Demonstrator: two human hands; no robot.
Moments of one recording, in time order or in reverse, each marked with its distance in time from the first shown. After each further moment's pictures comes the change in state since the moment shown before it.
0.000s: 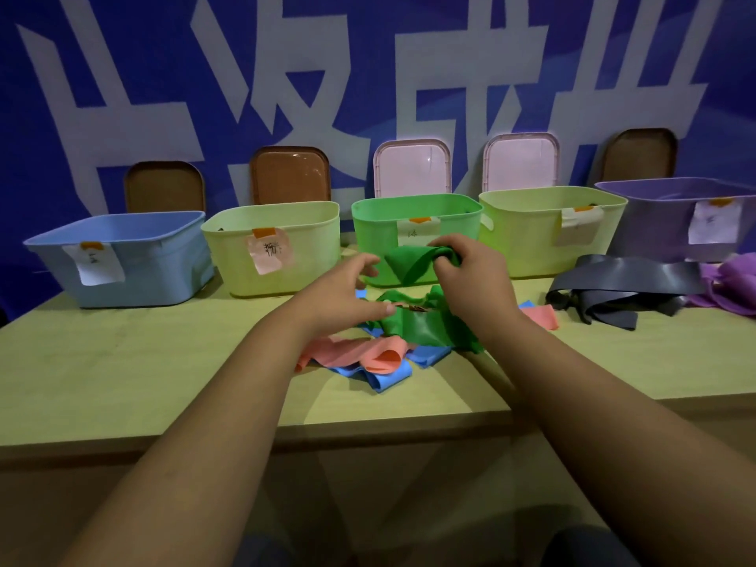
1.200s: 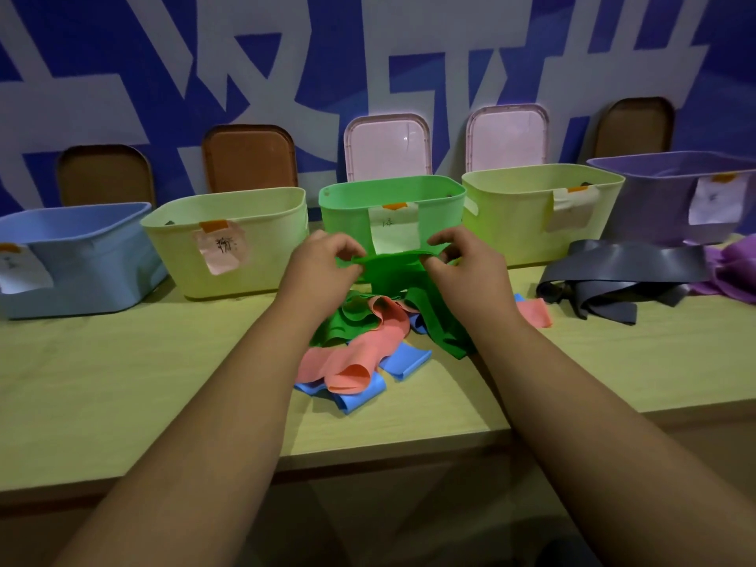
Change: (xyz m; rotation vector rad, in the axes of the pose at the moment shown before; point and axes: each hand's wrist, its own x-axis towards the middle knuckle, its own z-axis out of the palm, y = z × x) left_hand 0.060 -0.002 0.032 0.047 0.408 0.007; right_hand 0.015 0.046 0.003 0.085 -0.014 0.105
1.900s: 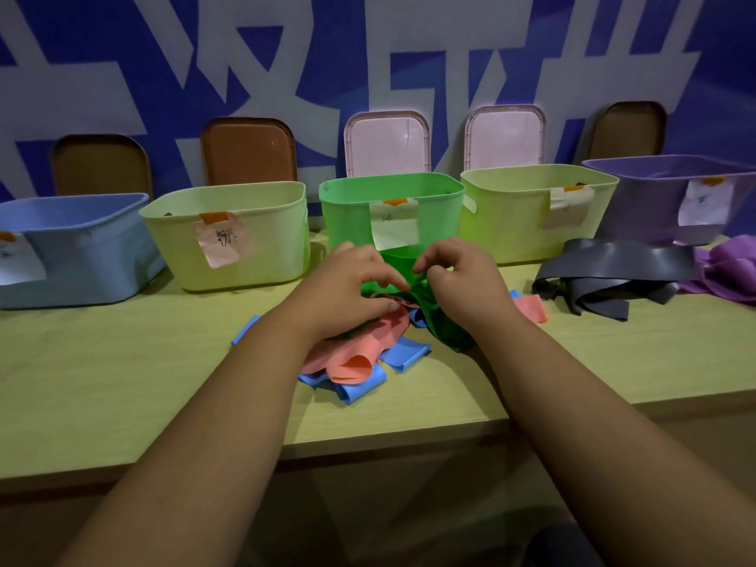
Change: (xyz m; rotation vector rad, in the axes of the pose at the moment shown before) left_hand -0.024 0.013 -0.009 0.113 -0.330 0.404; right_hand -0.012 -0.007 -0.005 -0.035 -0.135 -0.112
